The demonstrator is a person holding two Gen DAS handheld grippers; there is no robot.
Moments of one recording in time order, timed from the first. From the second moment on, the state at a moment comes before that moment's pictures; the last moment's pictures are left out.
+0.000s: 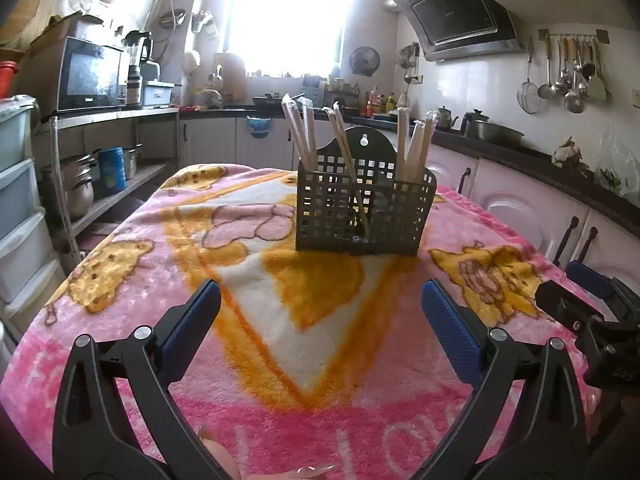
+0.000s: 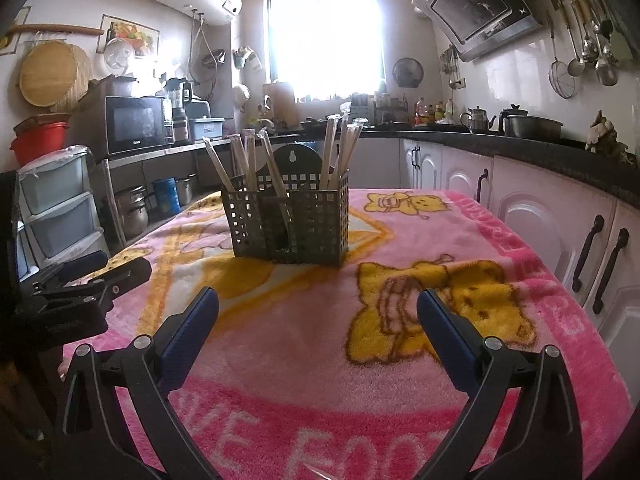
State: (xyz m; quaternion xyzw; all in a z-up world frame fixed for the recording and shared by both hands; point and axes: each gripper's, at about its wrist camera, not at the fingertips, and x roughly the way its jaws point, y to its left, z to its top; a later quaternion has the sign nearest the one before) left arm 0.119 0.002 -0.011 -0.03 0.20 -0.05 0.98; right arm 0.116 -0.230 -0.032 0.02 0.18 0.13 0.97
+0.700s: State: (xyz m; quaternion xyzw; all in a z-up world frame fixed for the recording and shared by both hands) left arm 0.118 0.001 -0.013 -0.03 0.20 -0.05 0.98; right arm 0.119 -0.231 -0.035 0.02 0.18 0.13 0.97
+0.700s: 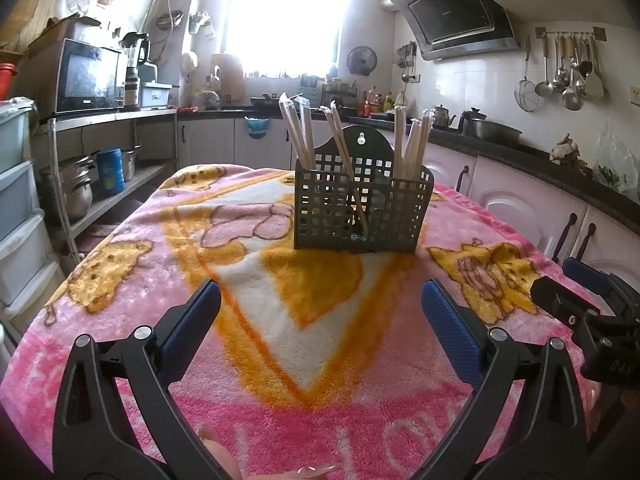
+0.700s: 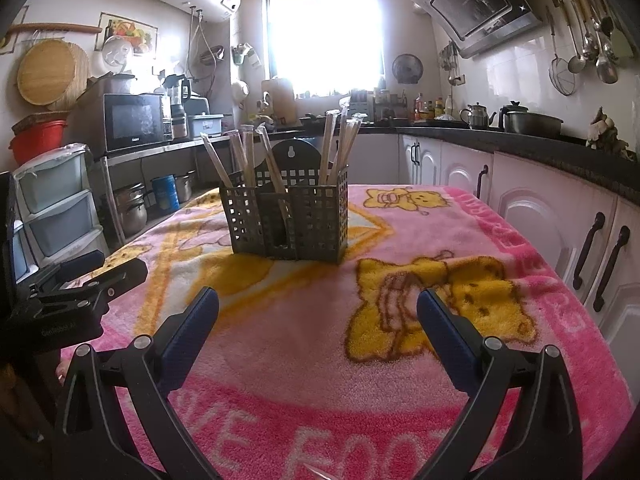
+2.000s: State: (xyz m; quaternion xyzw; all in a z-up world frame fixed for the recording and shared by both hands) left arm 0.118 0.001 -0.013 -0.03 0.20 -0.05 0.98; right arm 0.120 -0.231 -0.037 0.02 0.19 0.14 0.97
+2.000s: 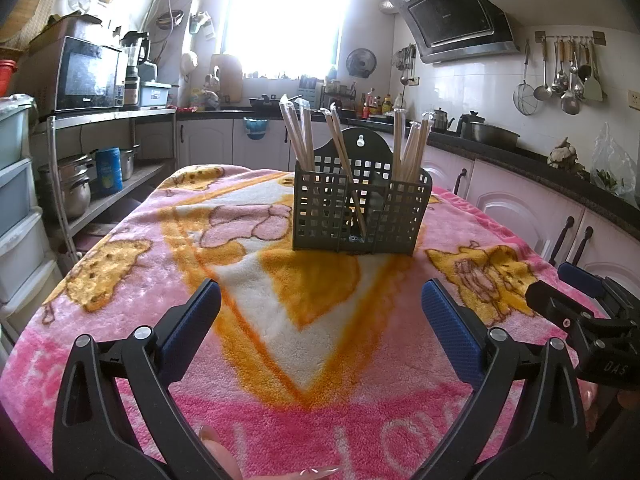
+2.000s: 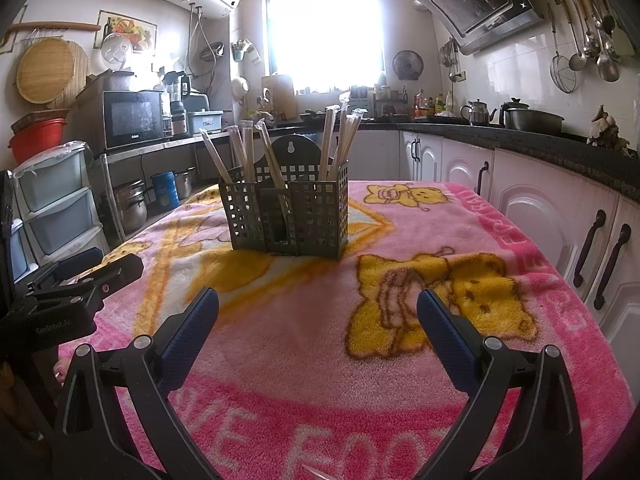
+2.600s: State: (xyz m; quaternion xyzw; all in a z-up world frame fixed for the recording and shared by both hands) left arm 0.119 0.005 -0.012 -0.04 0.20 -0.03 0.98; right arm 0.125 -0.239 -0.042 0.03 0.22 0.11 0.97
